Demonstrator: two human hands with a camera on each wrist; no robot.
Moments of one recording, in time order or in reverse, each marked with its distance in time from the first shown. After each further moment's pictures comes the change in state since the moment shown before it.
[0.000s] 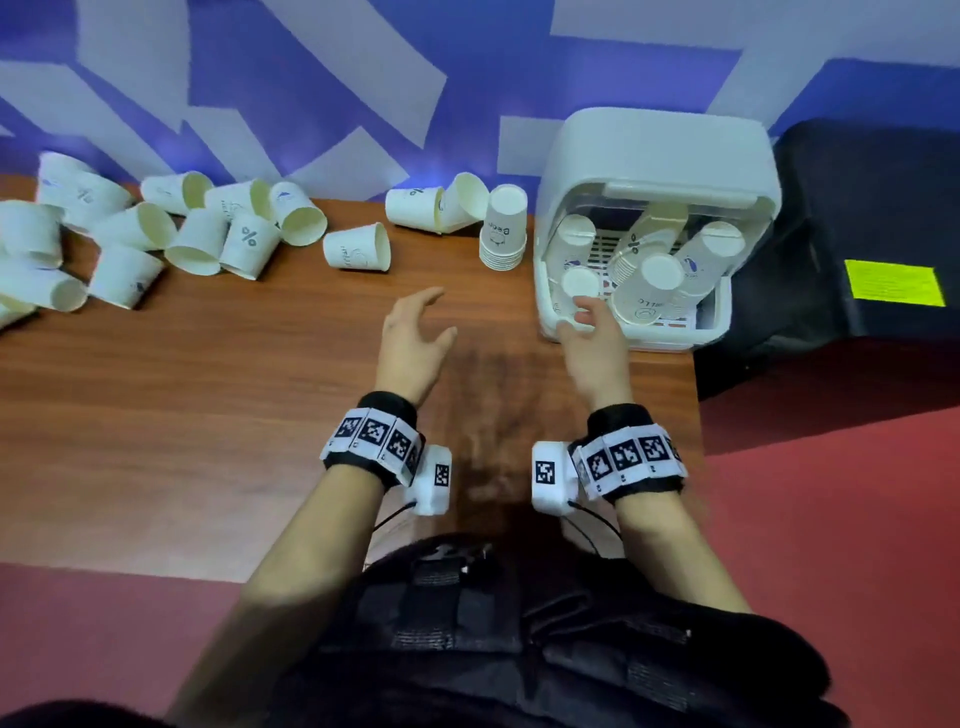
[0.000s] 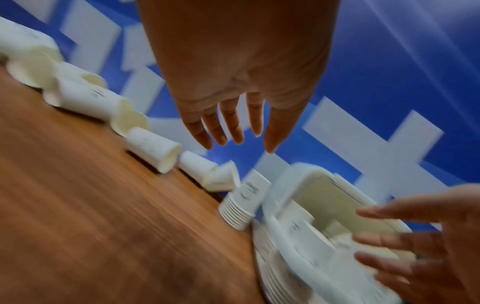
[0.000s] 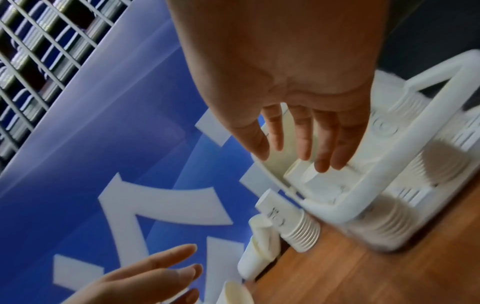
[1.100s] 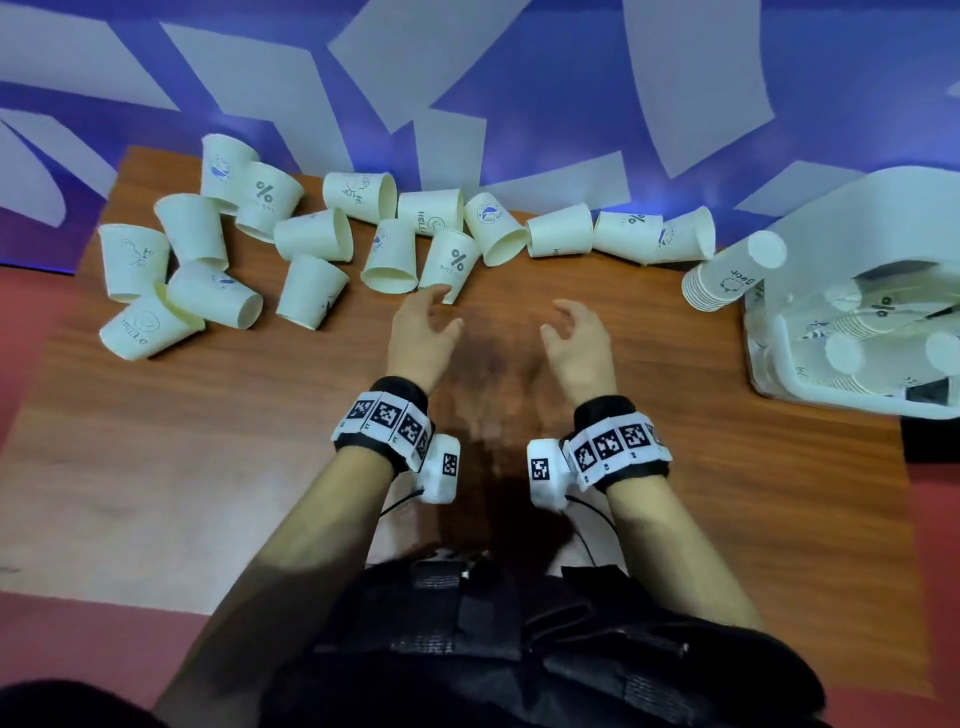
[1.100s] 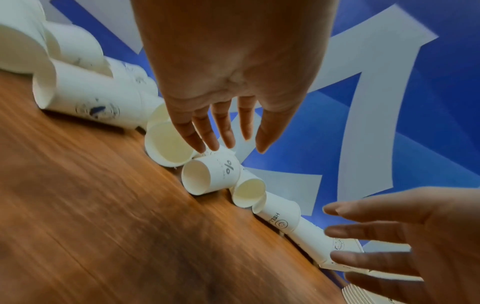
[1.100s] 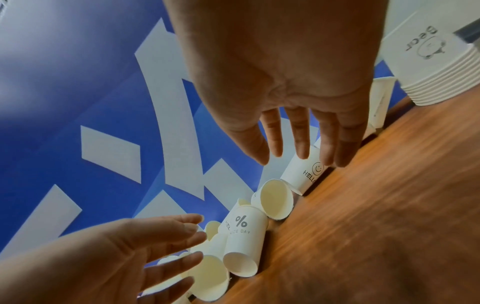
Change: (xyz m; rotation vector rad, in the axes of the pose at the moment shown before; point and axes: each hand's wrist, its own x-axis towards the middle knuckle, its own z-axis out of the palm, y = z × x) left_hand 0.129 -0.160 -0.238 -0.043 -0.021 -0.190; right_hand 0.004 -0.120 0.316 -0.275 -0.113 -0.015
